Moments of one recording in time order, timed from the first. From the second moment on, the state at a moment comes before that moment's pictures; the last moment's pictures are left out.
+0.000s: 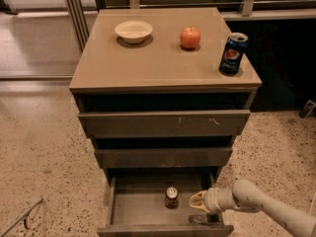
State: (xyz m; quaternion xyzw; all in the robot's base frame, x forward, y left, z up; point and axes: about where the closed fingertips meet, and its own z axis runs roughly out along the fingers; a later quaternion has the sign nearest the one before) arm 0.499 -0.163 0.268 -0.58 0.71 0.23 0.32
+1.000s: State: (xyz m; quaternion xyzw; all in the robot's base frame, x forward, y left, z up) arm 0.527 -0.149 0.218 -0.60 0.68 0.22 0.36
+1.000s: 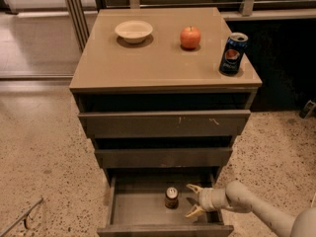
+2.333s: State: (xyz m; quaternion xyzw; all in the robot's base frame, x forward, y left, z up) arm 0.570 -0.085 0.183 -0.61 0.63 0.27 0.39
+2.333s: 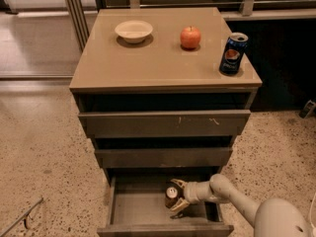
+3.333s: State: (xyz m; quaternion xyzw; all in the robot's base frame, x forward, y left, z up) arm 0.570 -0.085 0.183 -0.61 0.63 0.27 0.39
